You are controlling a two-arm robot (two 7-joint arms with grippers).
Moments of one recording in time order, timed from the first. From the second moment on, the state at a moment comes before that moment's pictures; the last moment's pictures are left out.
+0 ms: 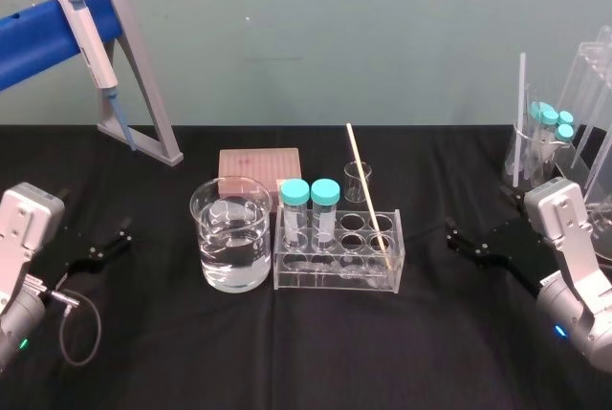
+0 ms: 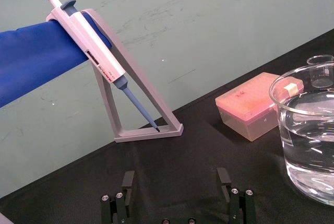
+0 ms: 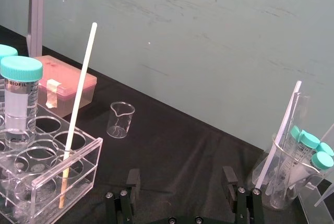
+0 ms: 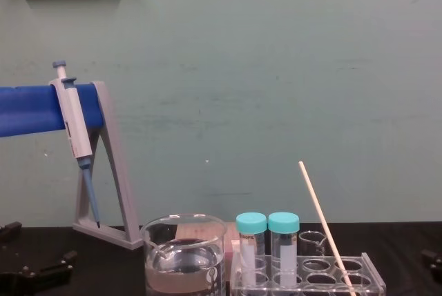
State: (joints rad) left arm -0.20 0.60 0.45 -1.41 -0.25 -0.12 0.03; right arm 0.20 0.60 -0.45 -1.41 0.25 -0.12 -0.03
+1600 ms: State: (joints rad) left arm -0.20 0.60 0.45 -1.41 -0.25 -0.12 0.03; right arm 0.10 0.66 -0.33 -1.62 0.40 -0.08 0.07
